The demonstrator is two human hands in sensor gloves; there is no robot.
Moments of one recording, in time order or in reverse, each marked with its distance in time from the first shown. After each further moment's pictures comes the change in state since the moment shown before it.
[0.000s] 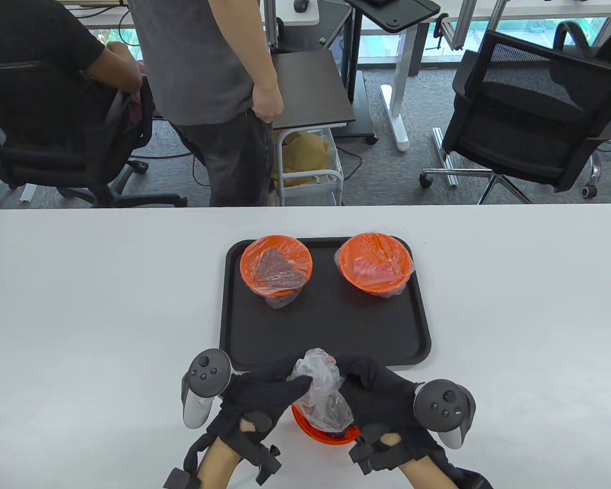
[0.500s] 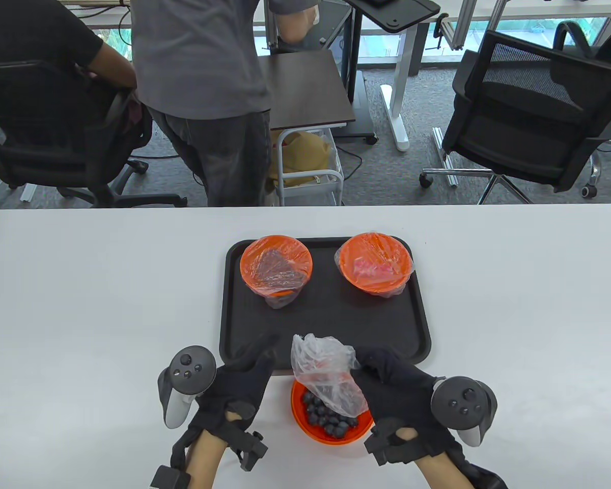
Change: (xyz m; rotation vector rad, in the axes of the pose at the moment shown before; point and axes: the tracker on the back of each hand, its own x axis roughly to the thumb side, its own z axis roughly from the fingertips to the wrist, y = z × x) left_hand -0.015 0.029 0.003 0.090 0.110 -0.103; right_hand 0.009 -0.028 -0.006 -0.035 -0.036 0.062
